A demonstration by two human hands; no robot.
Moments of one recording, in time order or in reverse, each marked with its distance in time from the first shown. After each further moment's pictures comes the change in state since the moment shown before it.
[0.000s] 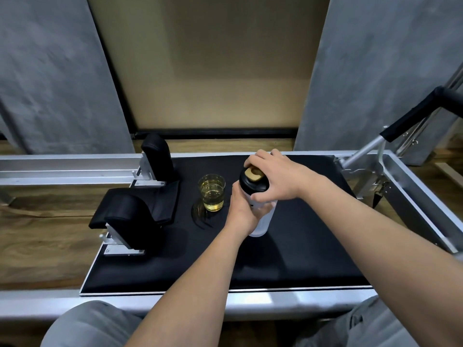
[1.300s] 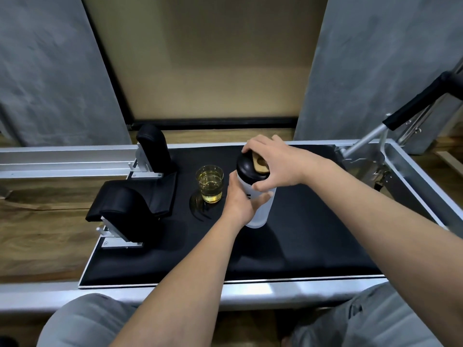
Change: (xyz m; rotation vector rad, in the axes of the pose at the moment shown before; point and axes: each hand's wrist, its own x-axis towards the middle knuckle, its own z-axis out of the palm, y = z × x) left_hand 0.011 0.008 0.005 -0.630 -0.068 -0.444; right_hand 0.002 0.006 -0.008 0.082 -0.018 0.005
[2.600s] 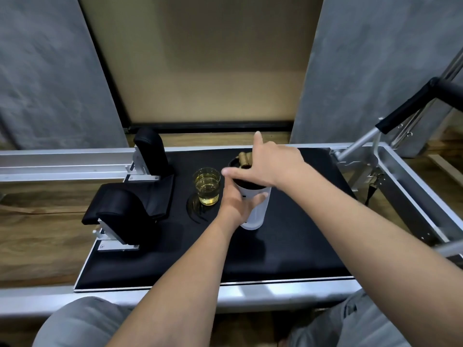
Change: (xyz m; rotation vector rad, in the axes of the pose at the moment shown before) left_hand -0.009 0.003 -0.004 0.509 0.028 0.312; right_hand 0.003 -0.052 -0.003 -0.317 0.113 0.489
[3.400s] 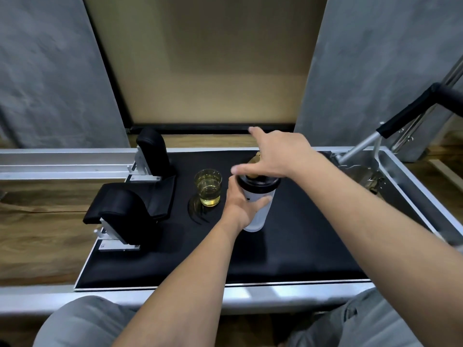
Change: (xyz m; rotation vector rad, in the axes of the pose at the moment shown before) left_hand -0.001 -0.004 0.001 0.043 0.007 -0.017; right_hand 0.012 0.016 -0.023 -0.010 -0.012 -0.156
